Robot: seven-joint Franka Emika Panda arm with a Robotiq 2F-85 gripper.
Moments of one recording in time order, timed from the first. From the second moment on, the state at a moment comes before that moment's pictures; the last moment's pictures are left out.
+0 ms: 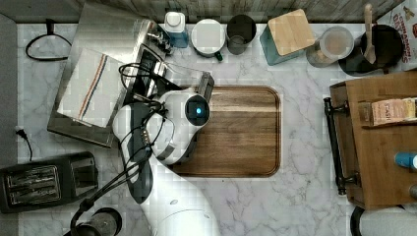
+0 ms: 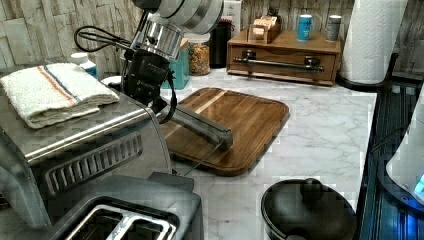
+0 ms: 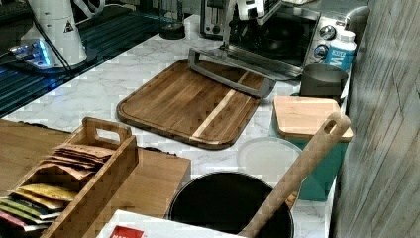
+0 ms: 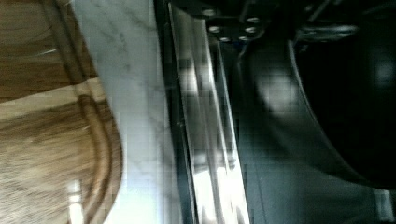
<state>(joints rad) 0.05 0.41 0.27 -2.10 0.93 1.02 -0.86</state>
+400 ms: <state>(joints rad) 0.03 0.43 0.29 -2.10 0.95 1.03 -0.89</state>
